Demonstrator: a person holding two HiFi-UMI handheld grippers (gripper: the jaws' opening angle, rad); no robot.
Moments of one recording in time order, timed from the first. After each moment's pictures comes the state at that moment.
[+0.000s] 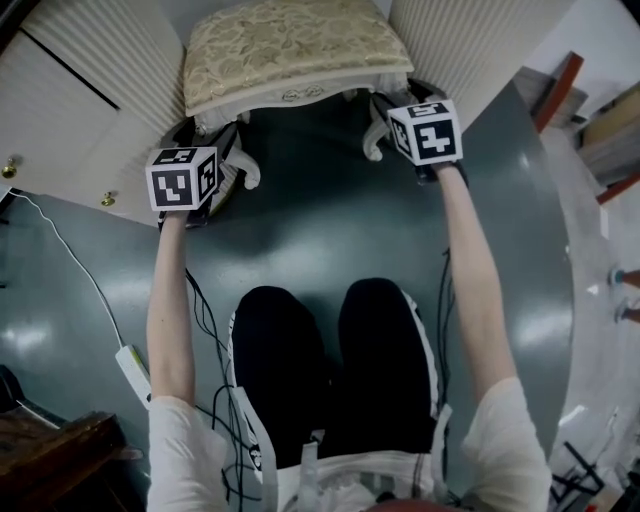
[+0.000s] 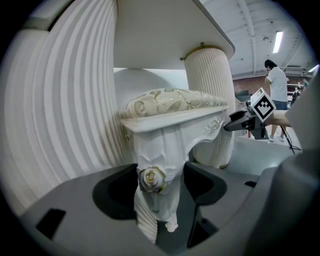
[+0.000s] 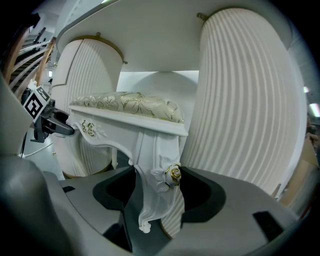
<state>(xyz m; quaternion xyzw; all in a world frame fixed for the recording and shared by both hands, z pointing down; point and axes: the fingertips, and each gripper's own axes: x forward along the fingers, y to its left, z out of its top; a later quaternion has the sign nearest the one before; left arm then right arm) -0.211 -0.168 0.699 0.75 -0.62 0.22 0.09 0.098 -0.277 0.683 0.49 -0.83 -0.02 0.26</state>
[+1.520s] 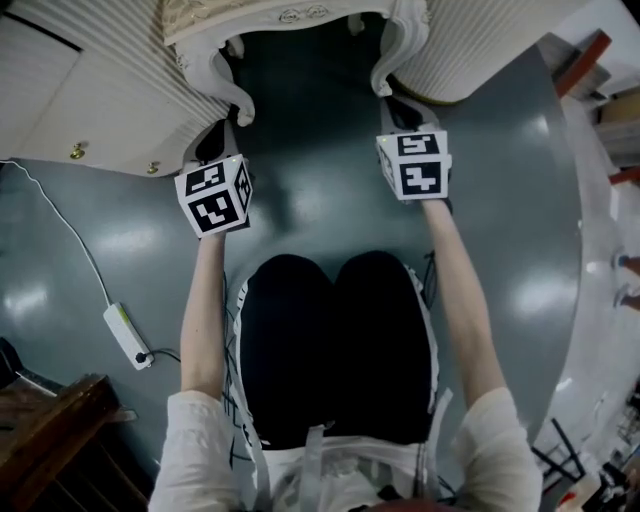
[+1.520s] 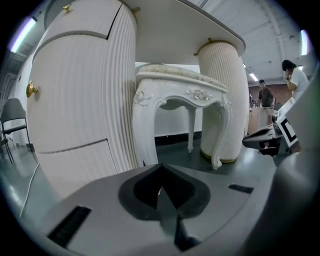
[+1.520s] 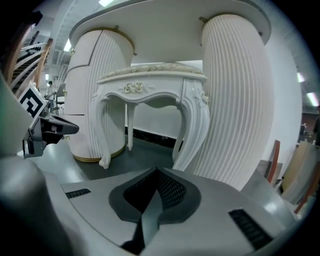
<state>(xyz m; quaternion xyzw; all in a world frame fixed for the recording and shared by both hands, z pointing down) -0.187 -0.081 0.795 0.66 -0.72 0.17 0.16 0.083 -0.168 0.795 0.48 -0.84 0.04 0.27</state>
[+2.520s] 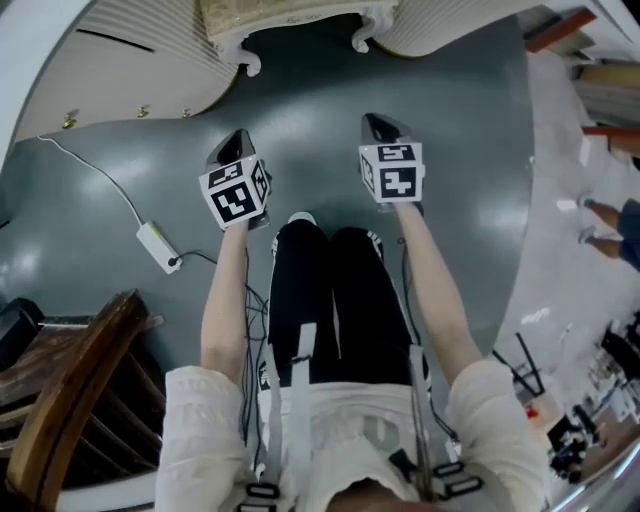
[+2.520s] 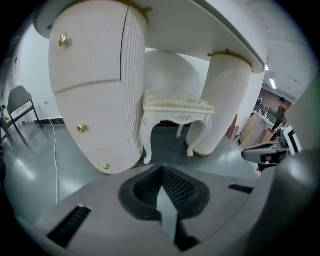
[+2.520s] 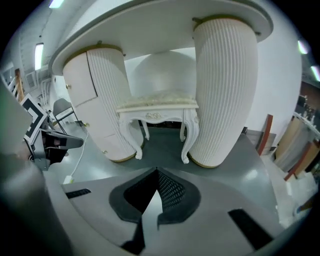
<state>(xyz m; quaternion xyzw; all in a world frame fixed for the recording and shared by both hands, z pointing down) -0.145 0.064 0.663 0.62 -0.67 0.21 0.35 0.098 -0.004 0.660 0.45 -0.79 0.20 0.36</state>
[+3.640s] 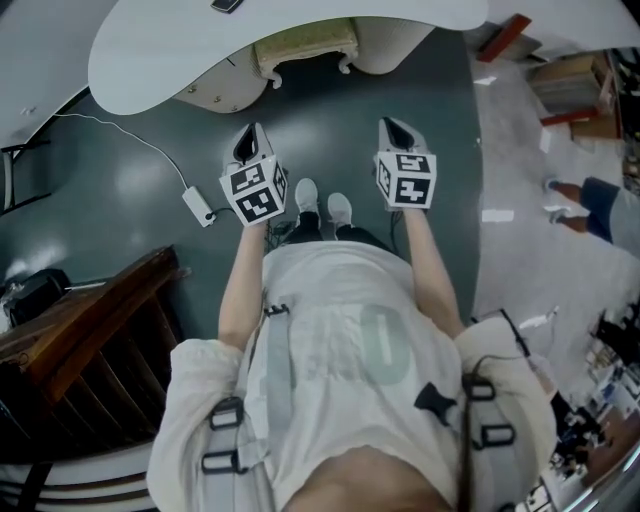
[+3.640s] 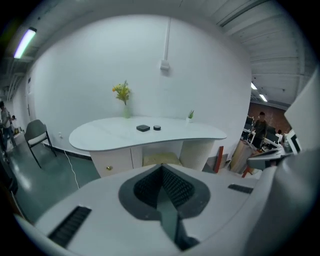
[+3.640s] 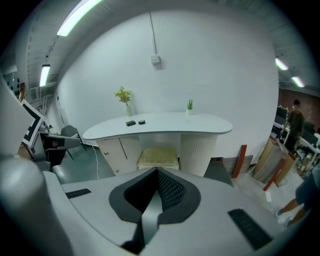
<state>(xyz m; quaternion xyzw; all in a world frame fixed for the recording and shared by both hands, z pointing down) -0.095 0.160 0.282 0.64 -0.71 0.15 0.25 0.166 0.103 0.302 0.50 -0.80 0.18 0.27</state>
